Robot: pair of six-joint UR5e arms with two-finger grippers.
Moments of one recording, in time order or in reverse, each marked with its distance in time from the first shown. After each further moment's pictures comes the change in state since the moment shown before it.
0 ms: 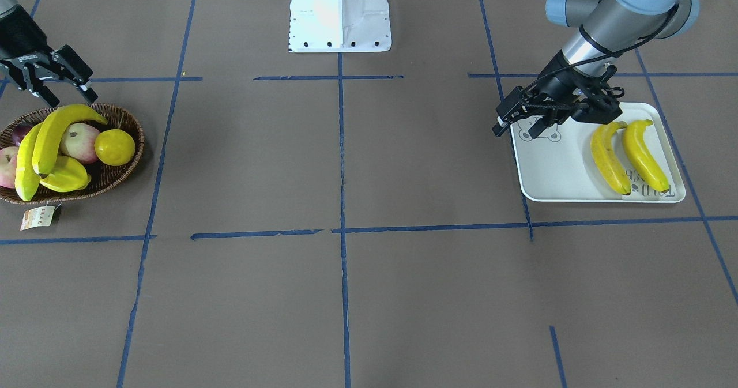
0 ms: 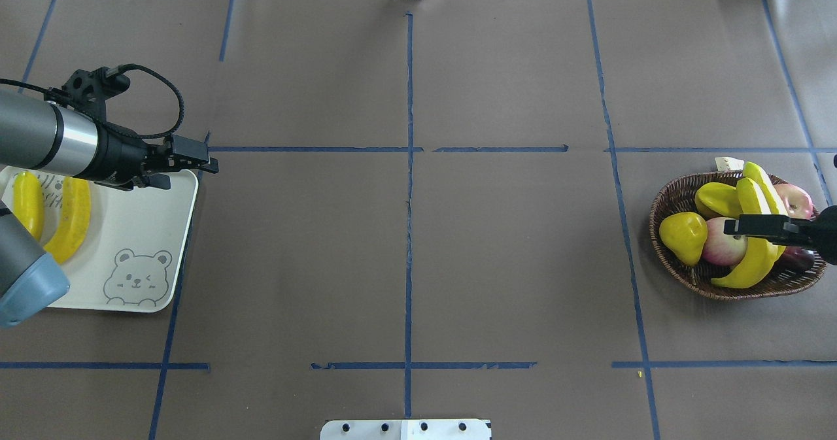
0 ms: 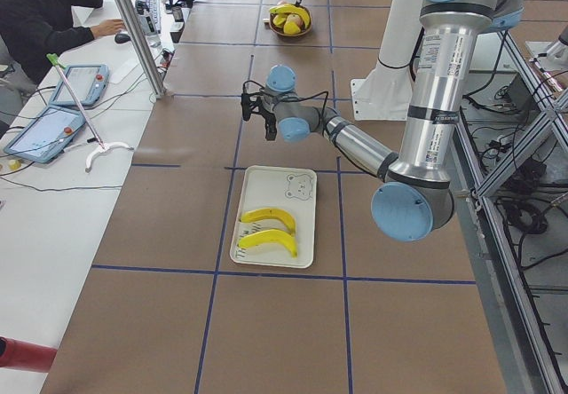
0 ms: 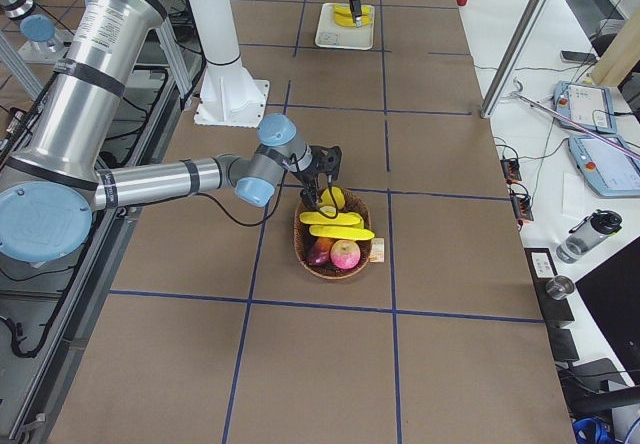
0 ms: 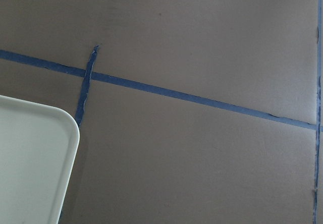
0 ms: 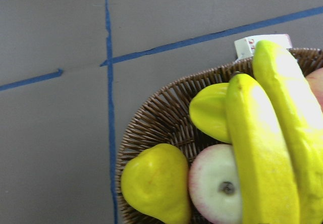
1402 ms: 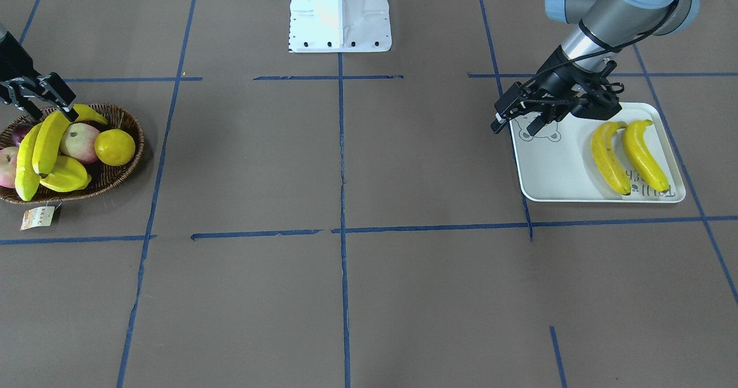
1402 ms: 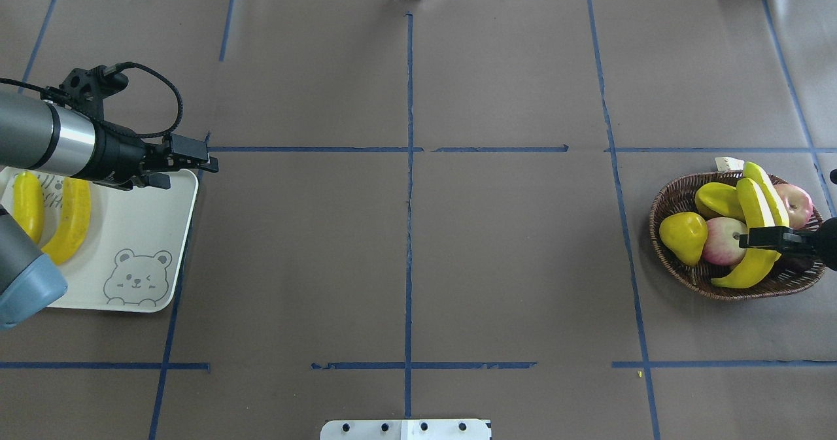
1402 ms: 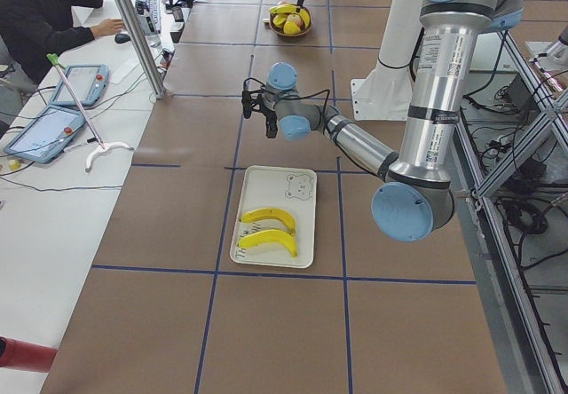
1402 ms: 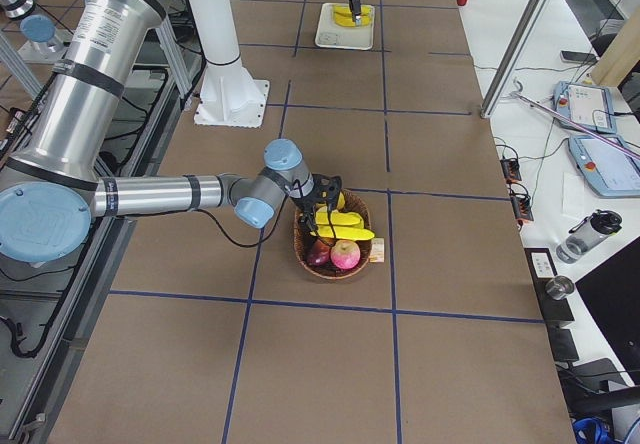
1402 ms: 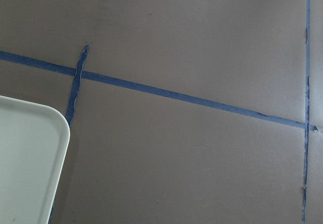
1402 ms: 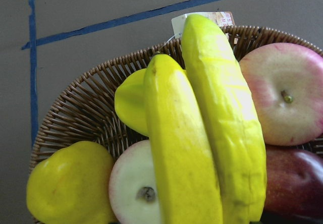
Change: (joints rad) left arm -0.002 0.006 -0.014 0.002 0.000 -0.003; right arm 0.004 0.019 -0.109 -0.024 0.018 -0.027
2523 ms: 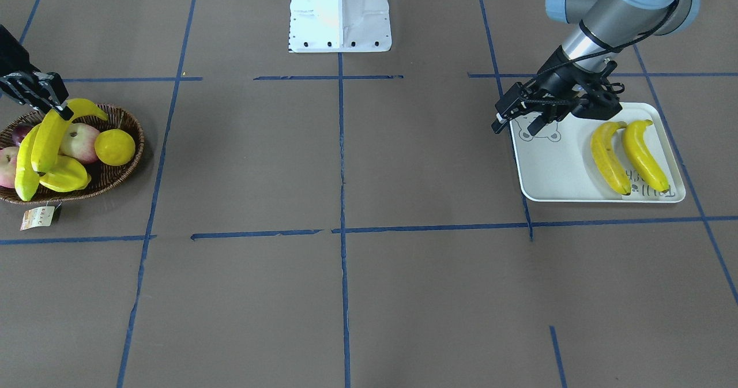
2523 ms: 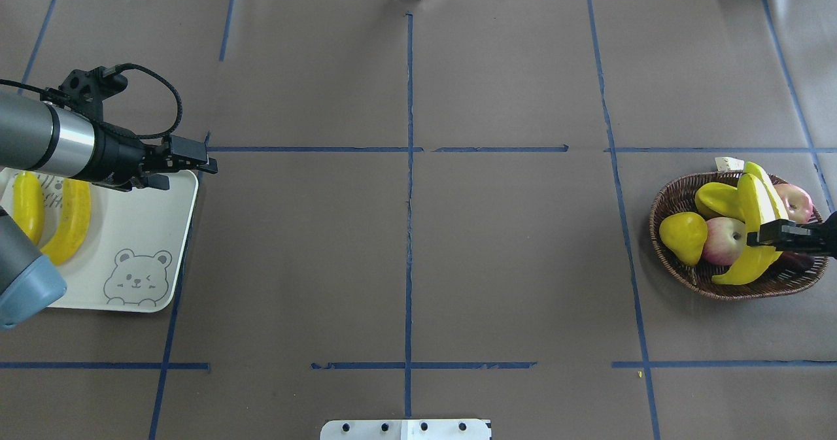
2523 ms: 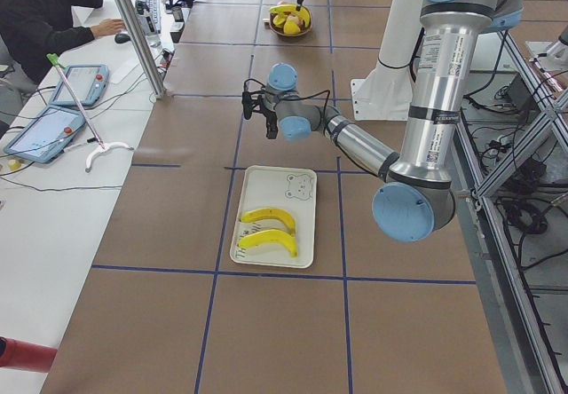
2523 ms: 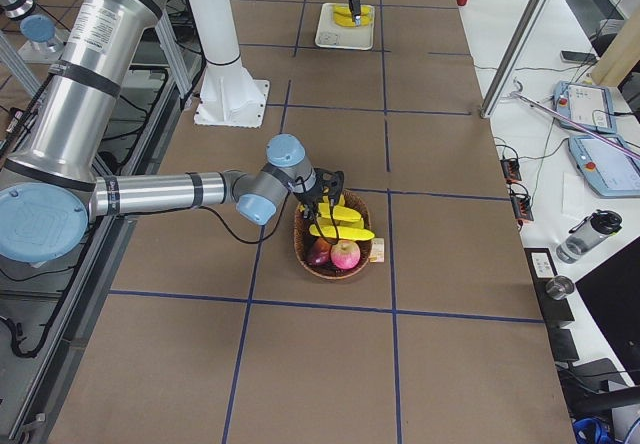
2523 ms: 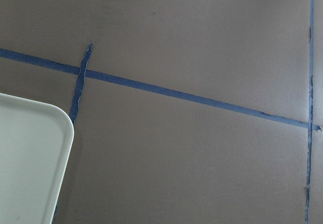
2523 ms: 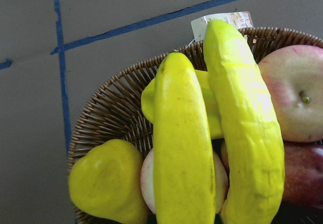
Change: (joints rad) left arm 0.001 0.003 0.000 0.001 0.000 0.000; right arm 0.090 0.010 0.028 -0.002 0.130 -0.001
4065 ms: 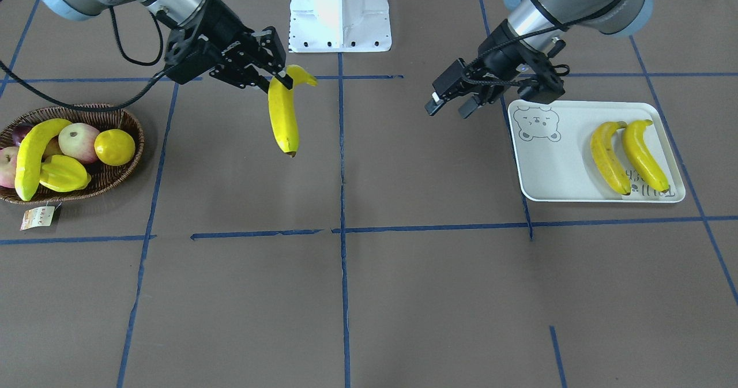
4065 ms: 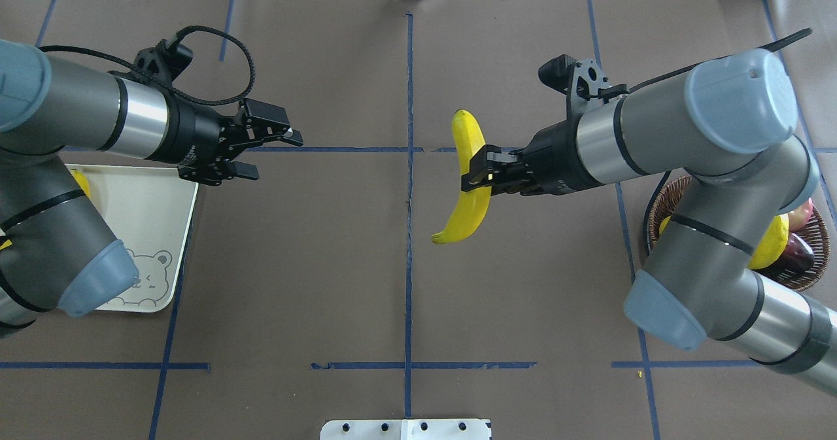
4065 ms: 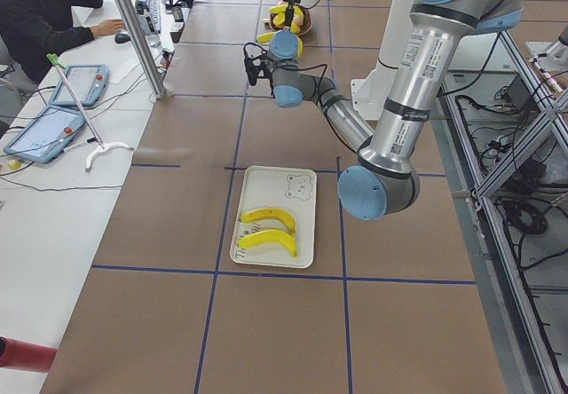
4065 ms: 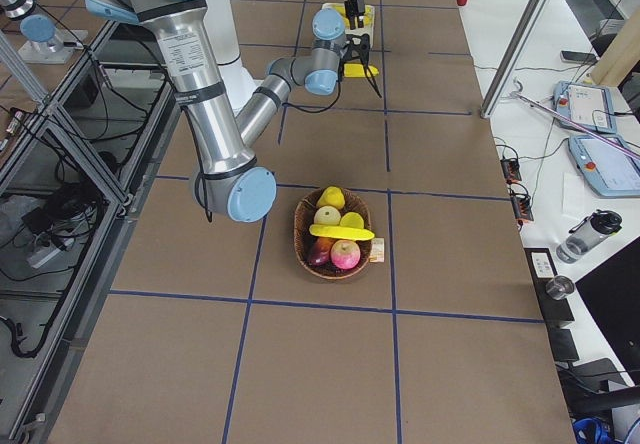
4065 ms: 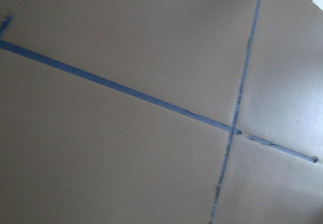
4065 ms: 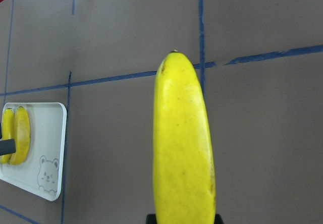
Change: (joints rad) left arm 0.073 -0.243 0.002 -0.050 -0.003 -0.386; right arm -0.284 0.805 0.039 -0.366 -0.036 0.200
